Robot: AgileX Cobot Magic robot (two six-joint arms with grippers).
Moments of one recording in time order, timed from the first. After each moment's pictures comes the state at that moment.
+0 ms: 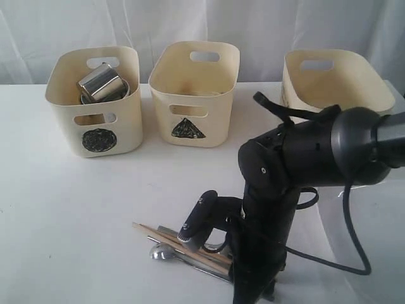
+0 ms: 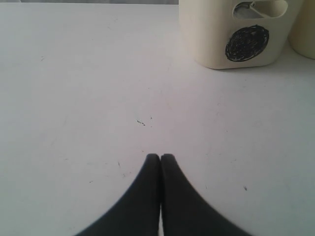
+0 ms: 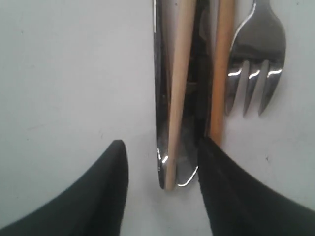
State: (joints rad) left arm 0.10 0.00 0.02 -0.28 0.40 0.26; right arm 0.60 1.78 -0.96 0.12 0.85 -0.53
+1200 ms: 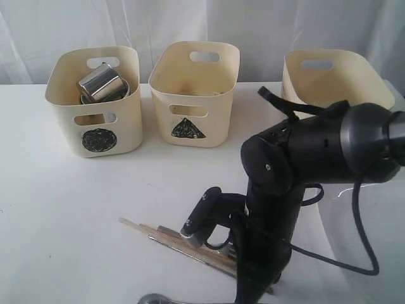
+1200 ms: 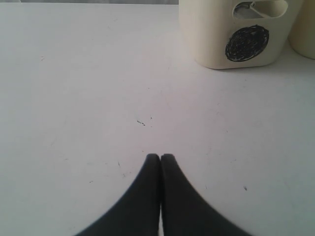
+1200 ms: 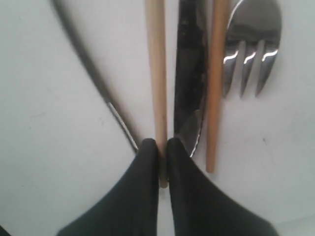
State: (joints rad) left arm 0.10 0.00 0.02 -0.28 0.40 0.26; right arm 0.60 1.75 -0.97 0.10 0.89 -0.49
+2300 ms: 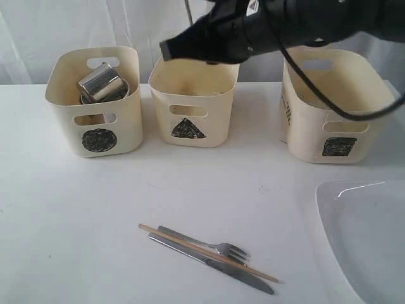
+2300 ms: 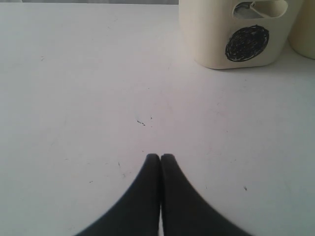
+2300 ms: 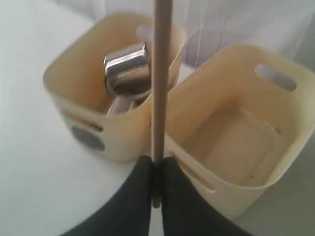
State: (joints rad) left arm 0.10 0.00 0.02 -0.28 0.40 0.26; right arm 0.46 1.57 -1.33 0.08 0.33 -0.02
